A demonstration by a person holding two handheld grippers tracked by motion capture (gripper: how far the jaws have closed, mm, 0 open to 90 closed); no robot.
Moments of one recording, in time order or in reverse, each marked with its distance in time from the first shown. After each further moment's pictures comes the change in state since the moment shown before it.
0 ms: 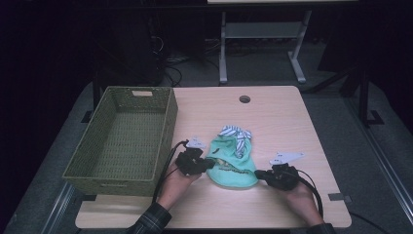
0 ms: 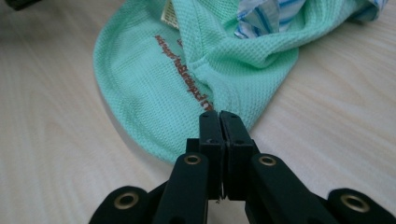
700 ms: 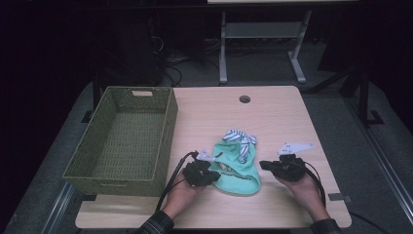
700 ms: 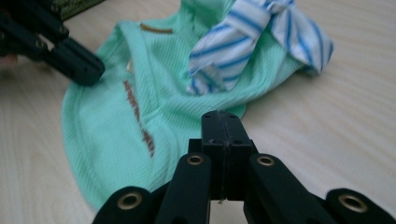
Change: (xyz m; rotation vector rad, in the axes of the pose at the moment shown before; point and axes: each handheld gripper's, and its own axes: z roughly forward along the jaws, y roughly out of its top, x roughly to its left) left arm -0.019 -0.015 0.023 0.095 -0.023 0.064; right arm -0.023 0.016 -0.013 -0.058 -0.005 0.028
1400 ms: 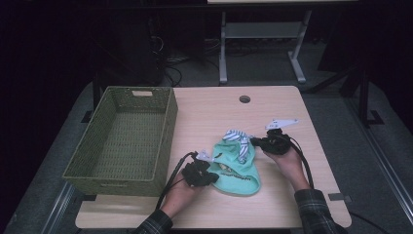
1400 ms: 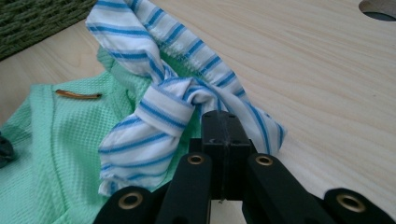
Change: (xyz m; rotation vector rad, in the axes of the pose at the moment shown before) left arm 0.003 -0.002 0.002 0.020 -0.021 -0.016; right arm -0.043 0.051 0.051 -0.022 -0.039 0.007
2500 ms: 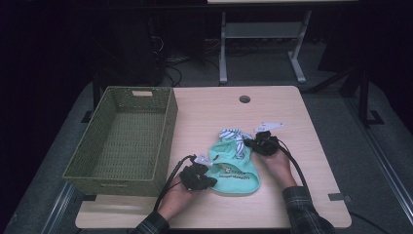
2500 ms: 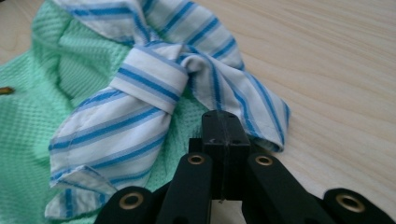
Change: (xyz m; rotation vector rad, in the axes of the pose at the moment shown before) left arm -0.007 -0.010 -0.008 0.032 -0.036 0.019; right arm 0.001 -0.010 0.043 0.016 -0.086 -0.010
